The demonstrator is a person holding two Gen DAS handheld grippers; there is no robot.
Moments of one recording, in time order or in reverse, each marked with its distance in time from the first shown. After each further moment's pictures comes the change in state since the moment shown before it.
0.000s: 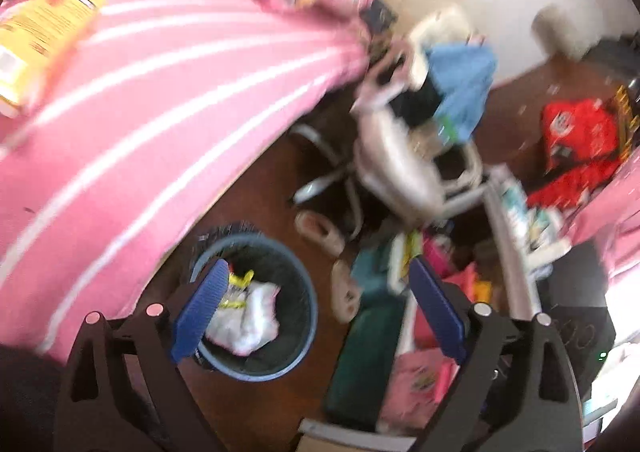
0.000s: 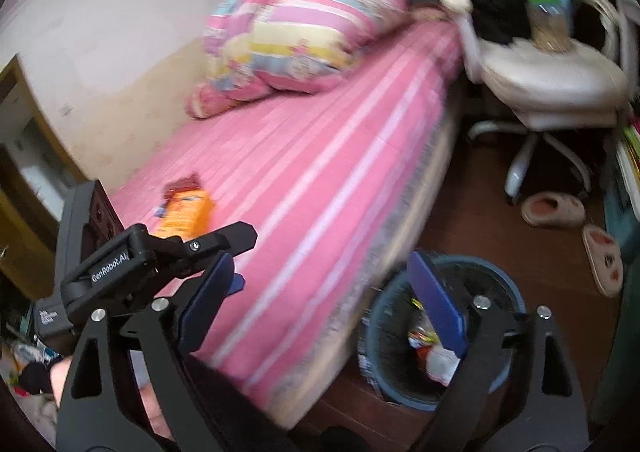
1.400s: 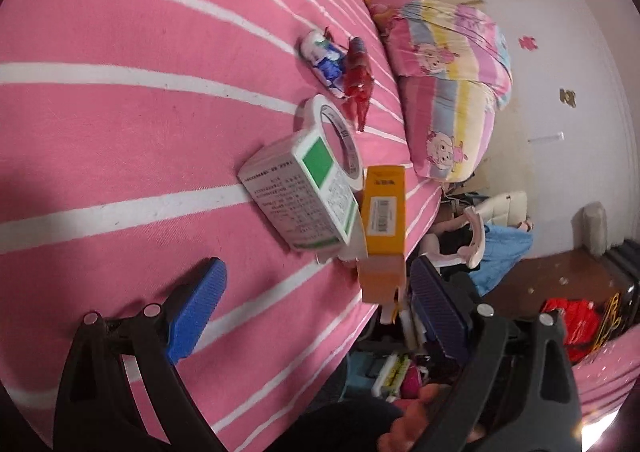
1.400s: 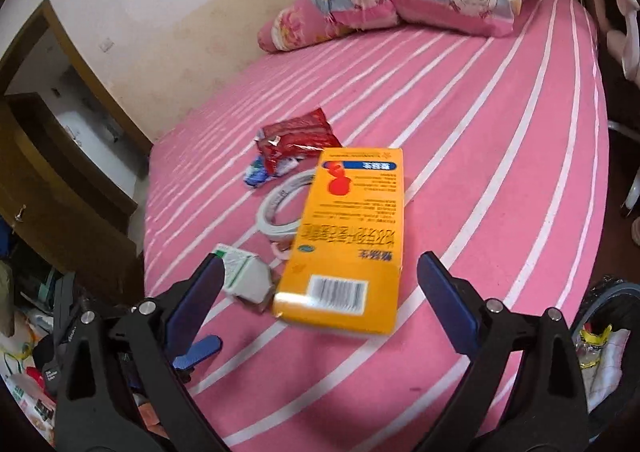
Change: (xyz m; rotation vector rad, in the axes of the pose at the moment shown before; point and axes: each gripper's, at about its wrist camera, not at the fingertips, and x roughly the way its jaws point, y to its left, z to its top) left arm -0.174 0.270 0.075 -0.487 -0.250 0.066; right arm 0.229 0.218 -0.001 -0.076 0.225 0.175
